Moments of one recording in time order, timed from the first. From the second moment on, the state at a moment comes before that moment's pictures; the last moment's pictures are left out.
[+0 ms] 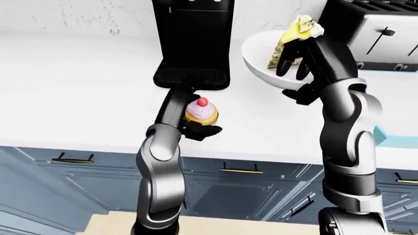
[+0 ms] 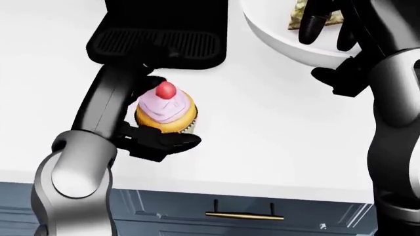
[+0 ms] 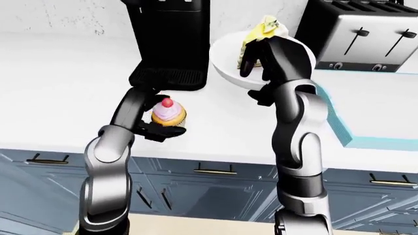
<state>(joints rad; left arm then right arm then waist) -0.52 -0.08 -0.16 -0.46 0.80 0.85 -0.45 -0.71 -0.32 -0.11 -0.17 -0.99 0.25 0.44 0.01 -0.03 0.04</state>
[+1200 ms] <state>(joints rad) -0.79 -0.16 -0.15 -0.62 1.26 0.98 -0.98 -0.69 -0.33 -0.13 -0.32 -0.97 0.32 0.57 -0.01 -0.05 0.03</state>
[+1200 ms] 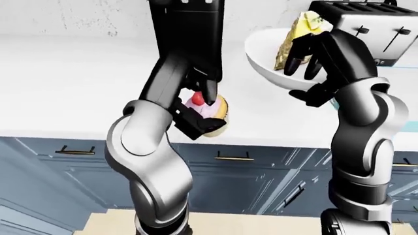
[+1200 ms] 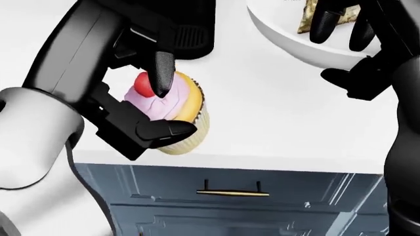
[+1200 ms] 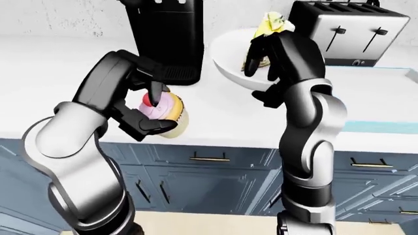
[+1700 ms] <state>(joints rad) -0.75 -0.15 -0.13 -0.62 1.25 0.97 -0.94 -0.70 -0.31 -0.10 -0.33 -0.97 0.31 0.58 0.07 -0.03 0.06</state>
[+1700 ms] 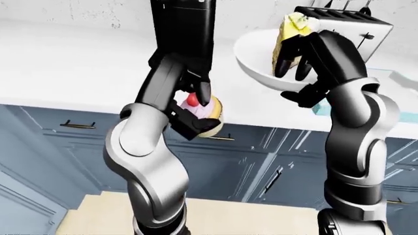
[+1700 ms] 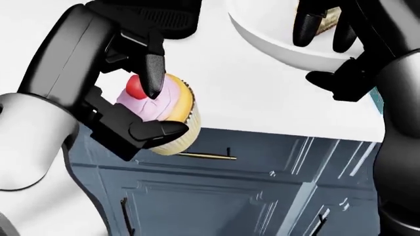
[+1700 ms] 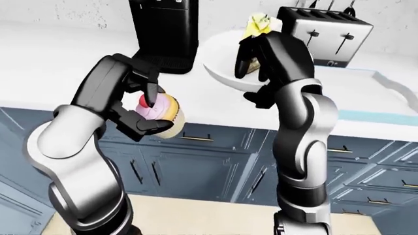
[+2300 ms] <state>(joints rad) -0.91 -0.12 -0.11 -0.61 1.31 1.01 -1.06 -0.70 -0.32 -0.11 -0.32 -0.96 0.32 0.60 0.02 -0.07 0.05</state>
